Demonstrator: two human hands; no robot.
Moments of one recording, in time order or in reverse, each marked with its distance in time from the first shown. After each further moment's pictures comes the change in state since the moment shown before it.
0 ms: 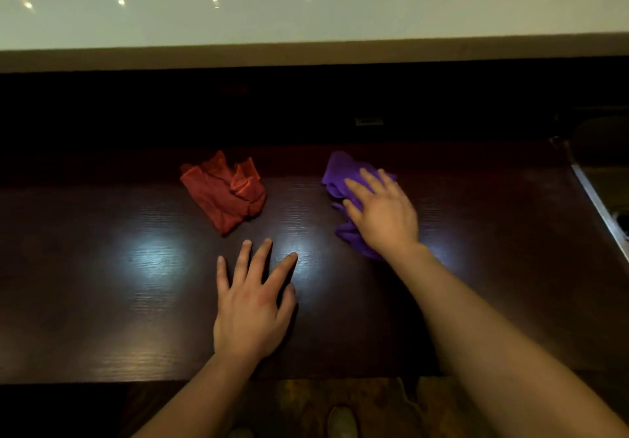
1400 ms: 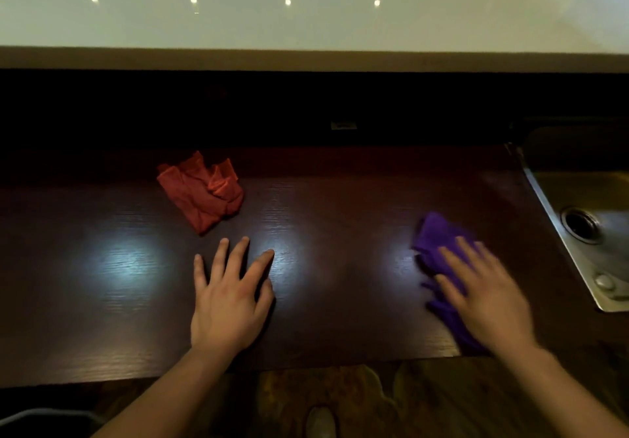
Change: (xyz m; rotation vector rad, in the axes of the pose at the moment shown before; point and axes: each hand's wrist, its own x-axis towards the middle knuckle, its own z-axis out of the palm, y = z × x) left_hand -0.001 0.003 0.000 0.037 0.006 0.005; right_hand -0.177 0.148 -0.025 -0.122 0.030 0.107
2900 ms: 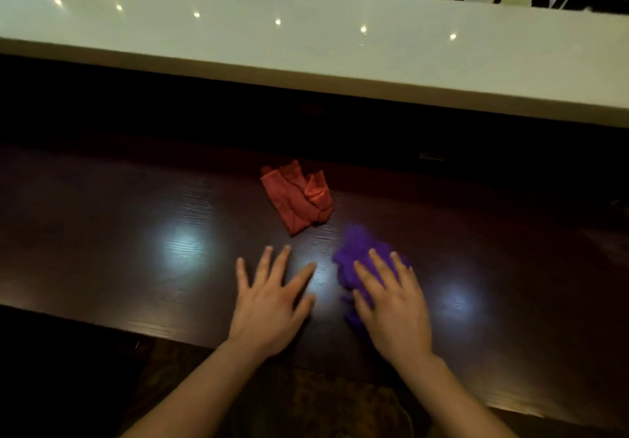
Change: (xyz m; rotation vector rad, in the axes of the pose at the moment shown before) left_hand -0.023 -0.068 -0.018 0.059 -0.071 -0.062; right_hand 0.034 -0.240 0.017 0.205 0.005 -0.269
